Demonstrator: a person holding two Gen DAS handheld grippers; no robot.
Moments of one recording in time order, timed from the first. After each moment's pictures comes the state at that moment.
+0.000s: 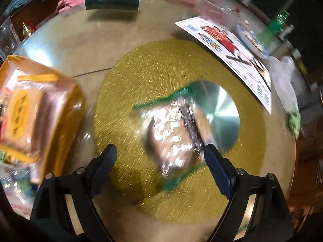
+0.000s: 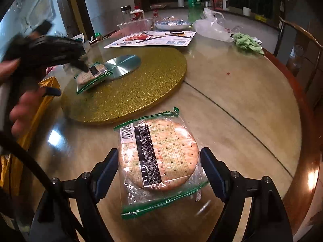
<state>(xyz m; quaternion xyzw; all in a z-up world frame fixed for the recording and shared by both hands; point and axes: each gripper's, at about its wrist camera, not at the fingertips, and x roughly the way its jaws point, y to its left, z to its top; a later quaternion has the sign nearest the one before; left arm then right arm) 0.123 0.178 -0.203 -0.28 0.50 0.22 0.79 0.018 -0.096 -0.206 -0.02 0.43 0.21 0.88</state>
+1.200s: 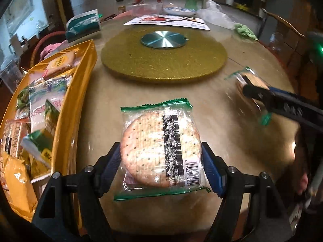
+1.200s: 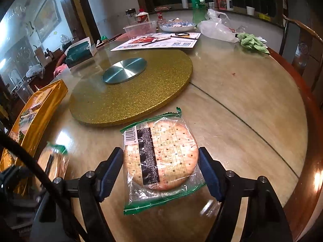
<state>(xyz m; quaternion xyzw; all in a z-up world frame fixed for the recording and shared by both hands) -0.090 0.073 -0.219 -0.03 0.46 0.07 0.88 0.010 -0.098 -0.205 0.00 0.42 0.23 0.88</state>
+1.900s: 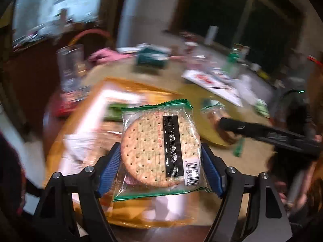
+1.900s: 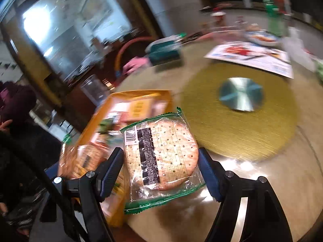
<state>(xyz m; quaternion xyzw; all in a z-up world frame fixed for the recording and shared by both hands) -0.180 0.249 -0.123 -0.20 0.33 0.16 0.91 -0.017 0.074 -0.115 0.02 0.43 0.45 0.78</state>
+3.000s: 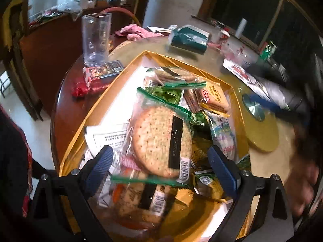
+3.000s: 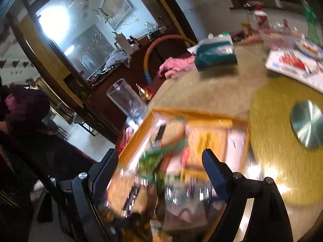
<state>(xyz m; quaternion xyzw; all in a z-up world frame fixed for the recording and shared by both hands) -0.176 0.299 -0.170 -0.24 0.38 0.21 0.87 -0.013 0.178 -0.117 0.05 0.43 0.51 0.75</state>
